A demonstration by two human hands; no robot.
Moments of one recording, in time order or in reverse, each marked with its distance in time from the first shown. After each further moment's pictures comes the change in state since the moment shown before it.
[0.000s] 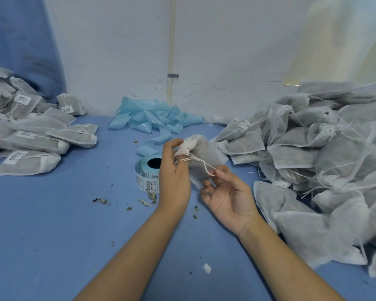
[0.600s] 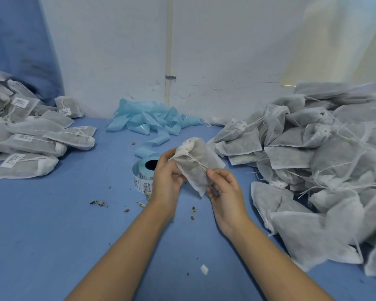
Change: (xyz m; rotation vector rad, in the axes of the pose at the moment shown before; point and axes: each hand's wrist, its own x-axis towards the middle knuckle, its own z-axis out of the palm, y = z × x) left_hand 0.009 -0.009 -0.010 -0.492 -0.119 -0.389; right_hand 0.007 0.014 -0.001 -0.303 0.334 -0.268
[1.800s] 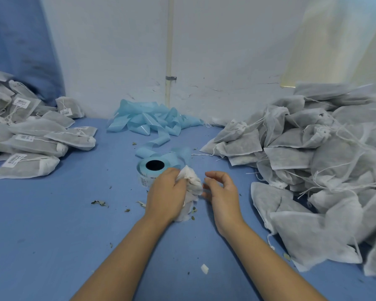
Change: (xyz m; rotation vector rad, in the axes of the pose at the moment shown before) left_hand -0.007 -0.013 -0.022 1.134 0.009 0.253; right_hand 0.004 0.012 0.001 -0.359 0.080 -0.080
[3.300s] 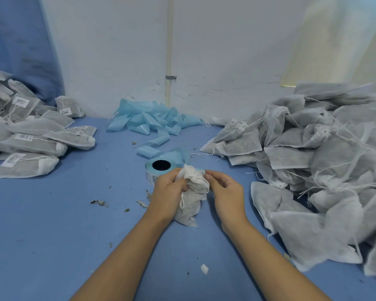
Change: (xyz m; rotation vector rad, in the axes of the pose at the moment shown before) left_hand -0.002 0.006 -0.002 -0.598 -0.144 -0.062; right_hand 0.003 -0.001 -0.010 -0.046 -0.054 -0.125
